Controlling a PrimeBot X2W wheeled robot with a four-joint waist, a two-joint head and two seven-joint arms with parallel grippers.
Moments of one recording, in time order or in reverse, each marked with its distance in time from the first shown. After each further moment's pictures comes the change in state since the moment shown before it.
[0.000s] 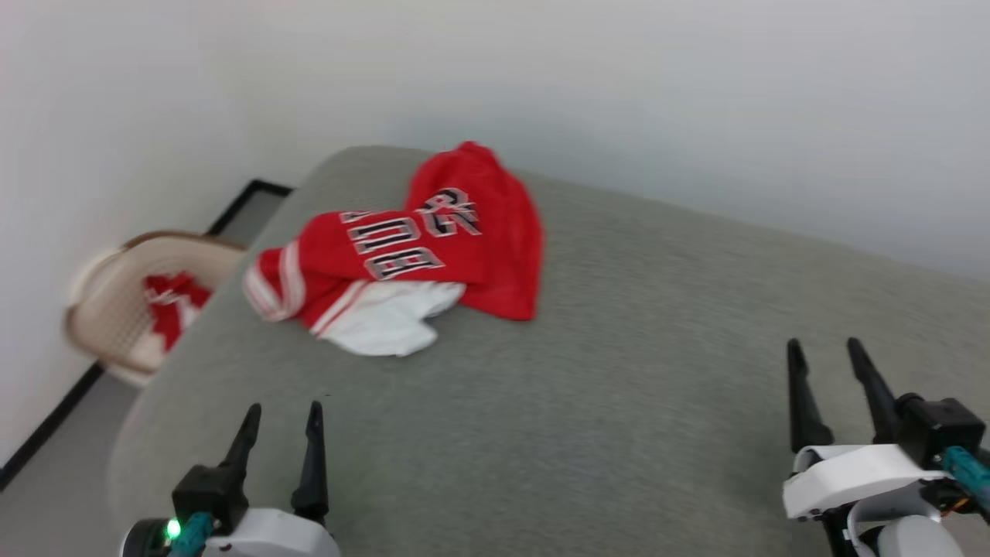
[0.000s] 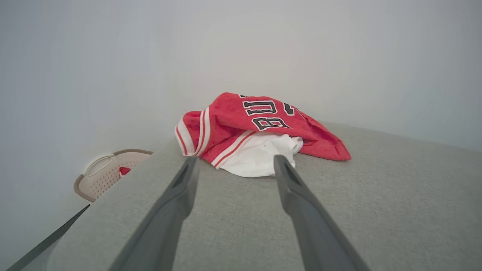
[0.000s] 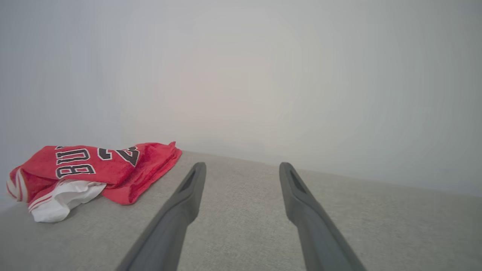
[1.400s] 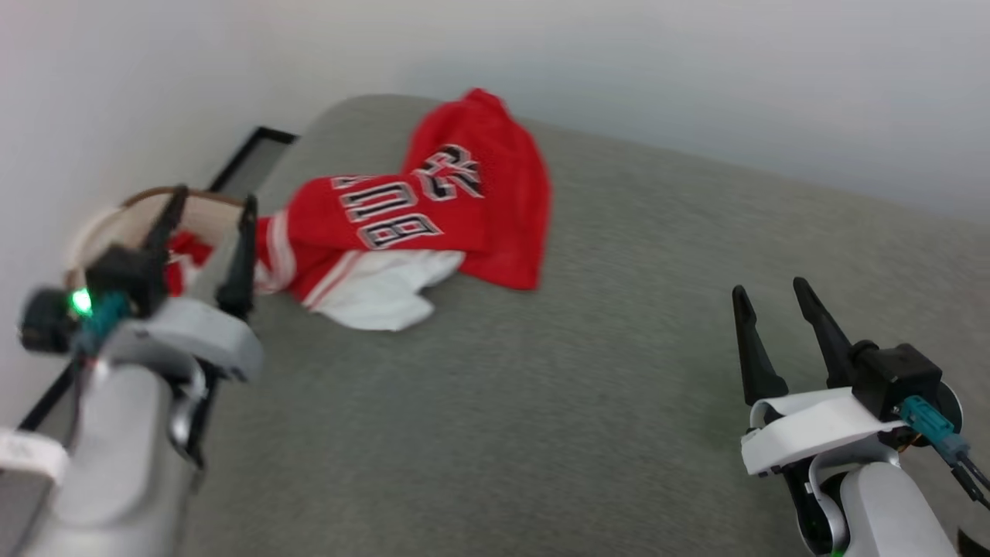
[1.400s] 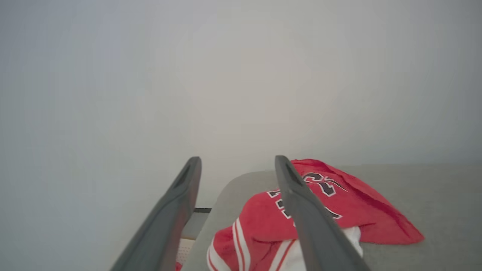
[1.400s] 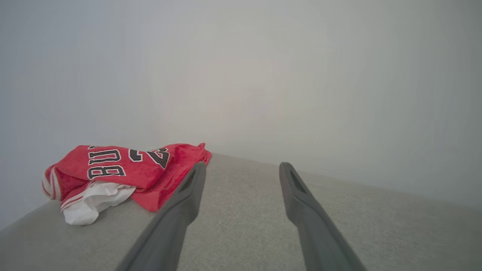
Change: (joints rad) left arm -0.449 0.234 -0.121 0.184 -0.078 -0.023 0.000; right arm -0.102 -0.001 0.134 -0.008 0.020 0.000 -0.002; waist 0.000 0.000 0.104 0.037
